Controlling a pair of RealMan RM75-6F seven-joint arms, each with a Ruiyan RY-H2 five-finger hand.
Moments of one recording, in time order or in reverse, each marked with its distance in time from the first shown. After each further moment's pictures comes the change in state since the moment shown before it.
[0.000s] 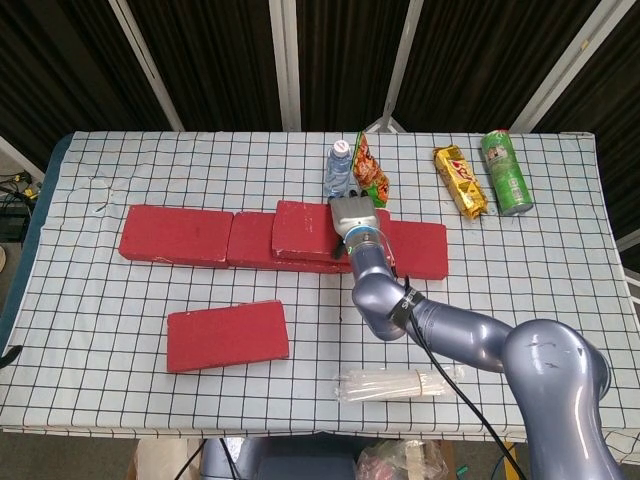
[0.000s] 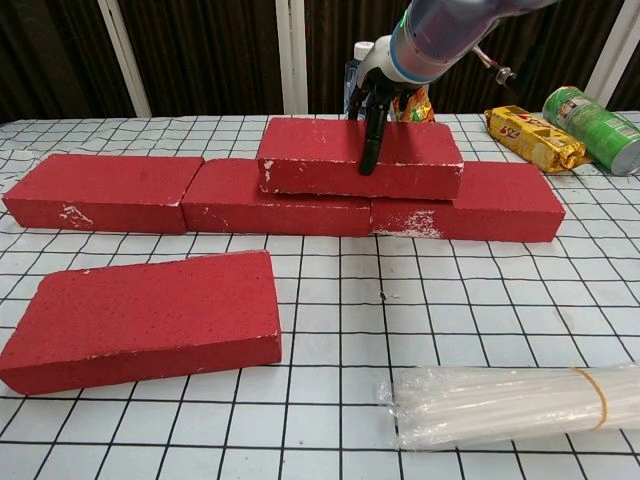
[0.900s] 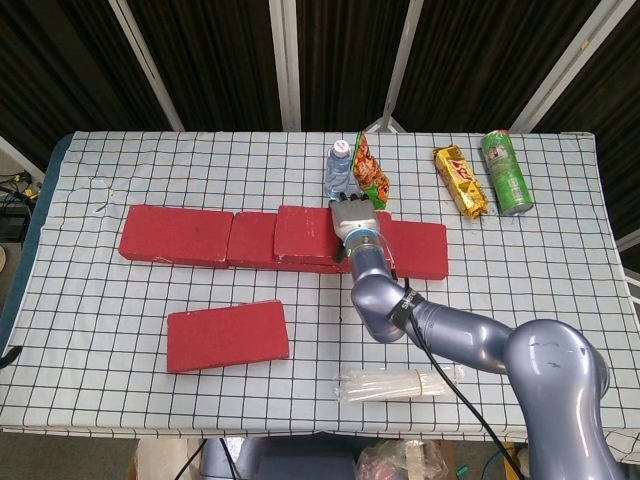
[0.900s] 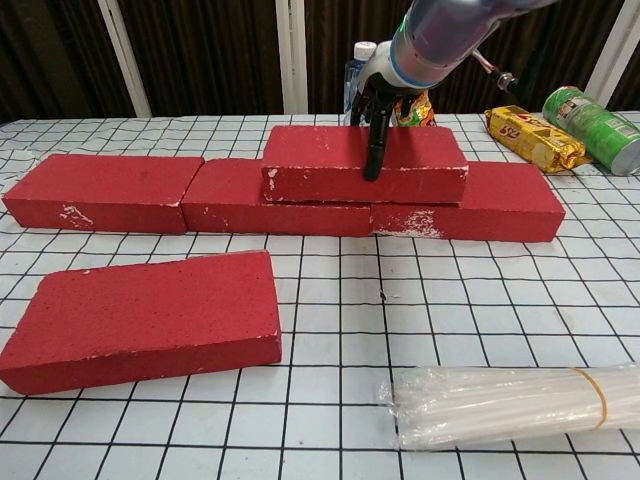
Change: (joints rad) left arm 0.001 -0.001 0.002 0.000 -0.001 0.000 0.002; right arm -0.010 -0.007 0.033 -0.008 0.027 0.030 -0.049
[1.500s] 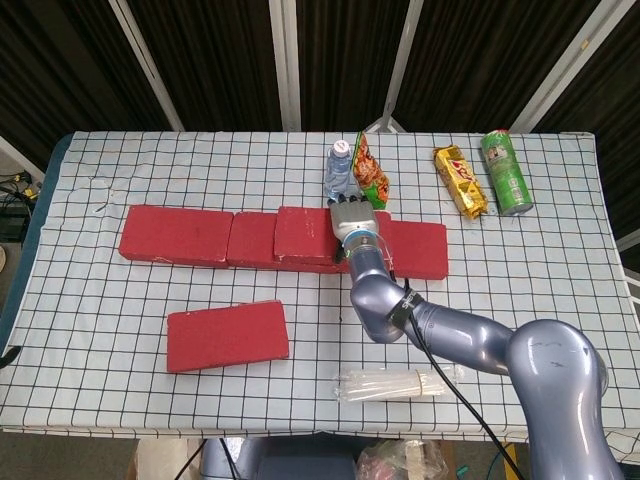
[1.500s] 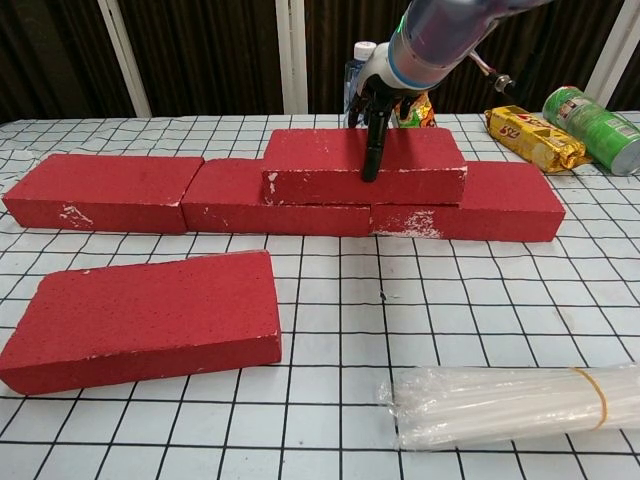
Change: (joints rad) left arm 0.001 0.003 -0.001 0.000 -0.002 -0.001 -0.007; right arm -0.010 -0.003 0.029 -0.006 0.012 0.012 -0.034
